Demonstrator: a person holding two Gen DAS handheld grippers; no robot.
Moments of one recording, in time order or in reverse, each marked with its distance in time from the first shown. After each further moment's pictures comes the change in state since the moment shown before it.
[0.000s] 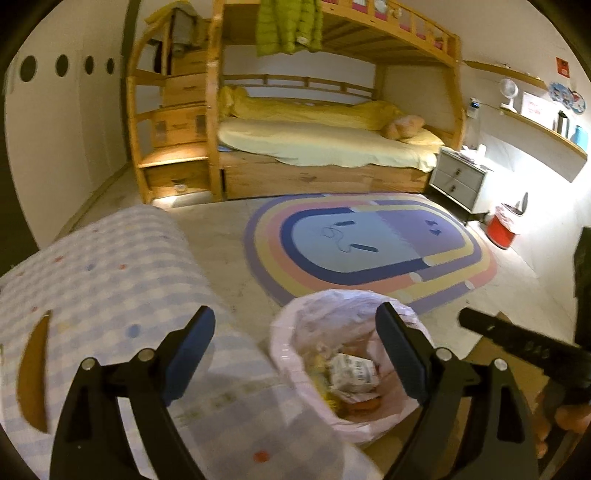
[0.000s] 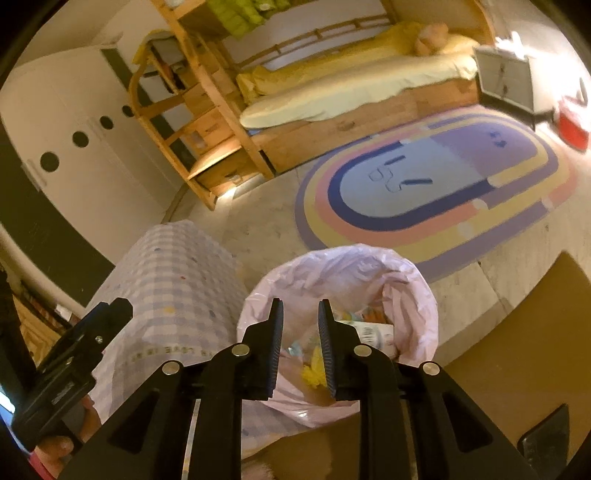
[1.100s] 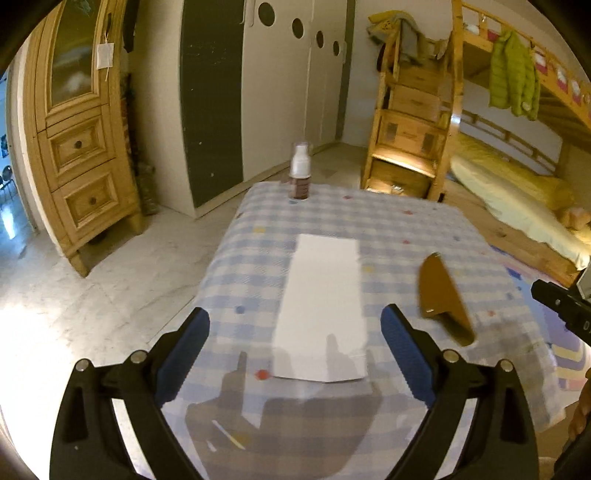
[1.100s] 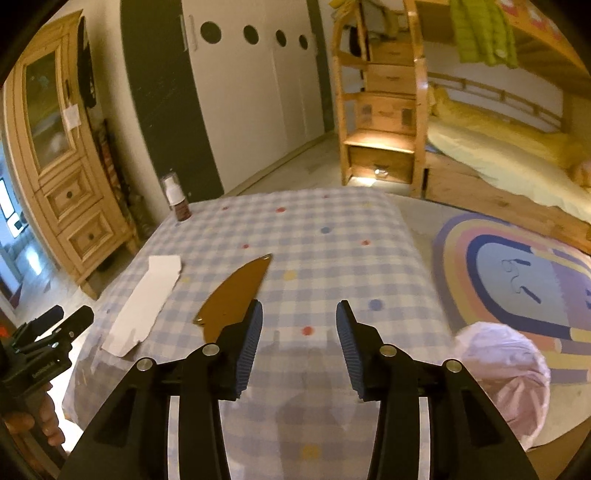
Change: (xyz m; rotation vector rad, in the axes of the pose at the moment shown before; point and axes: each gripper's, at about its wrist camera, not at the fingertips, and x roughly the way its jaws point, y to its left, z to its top) left arm -0.189 0.269 -0.107 -0.455 -0.001 0.593; right arm 0.040 0.304 -0.076 -0.605 0.071 0.214
